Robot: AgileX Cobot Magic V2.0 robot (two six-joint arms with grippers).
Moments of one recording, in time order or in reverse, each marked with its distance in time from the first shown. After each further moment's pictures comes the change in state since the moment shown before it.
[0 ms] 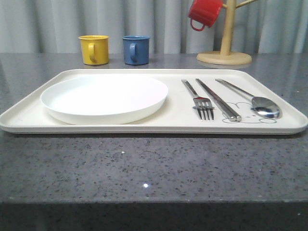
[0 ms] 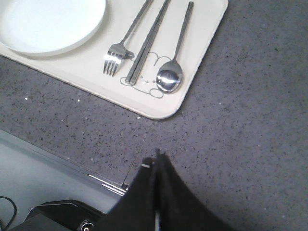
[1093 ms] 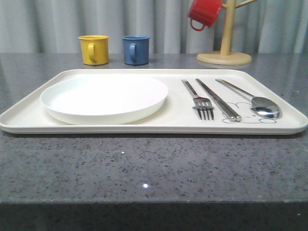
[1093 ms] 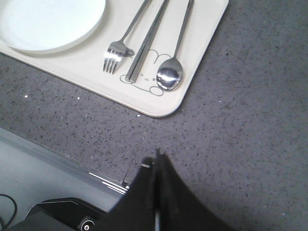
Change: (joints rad) left arm 0.377 -0.412 0.587 0.017 -0.692 0.016; right arm 0.000 0.000 0.000 0.000 0.007 0.000
